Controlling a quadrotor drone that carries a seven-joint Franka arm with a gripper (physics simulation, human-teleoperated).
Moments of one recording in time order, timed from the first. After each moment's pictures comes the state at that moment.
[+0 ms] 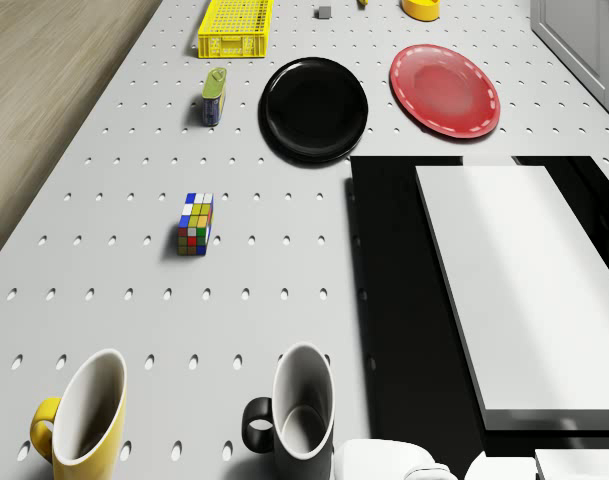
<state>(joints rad) -0.35 -0.84 0.82 -2.56 -1.28 1.42 1.07</state>
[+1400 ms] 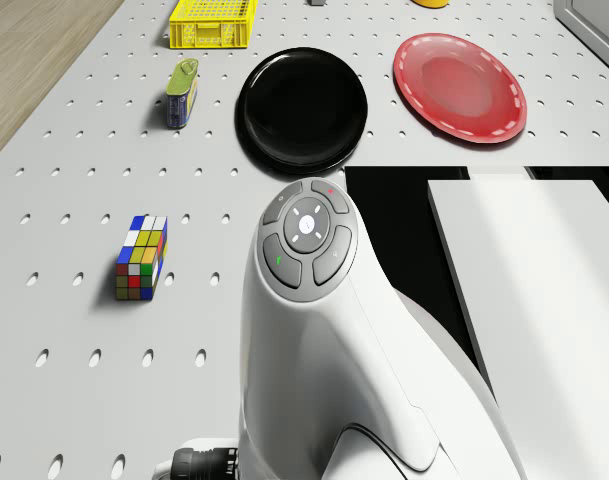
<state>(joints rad) -1.05 -1.10 1.27 -2.89 -1.97 1.19 1.58</state>
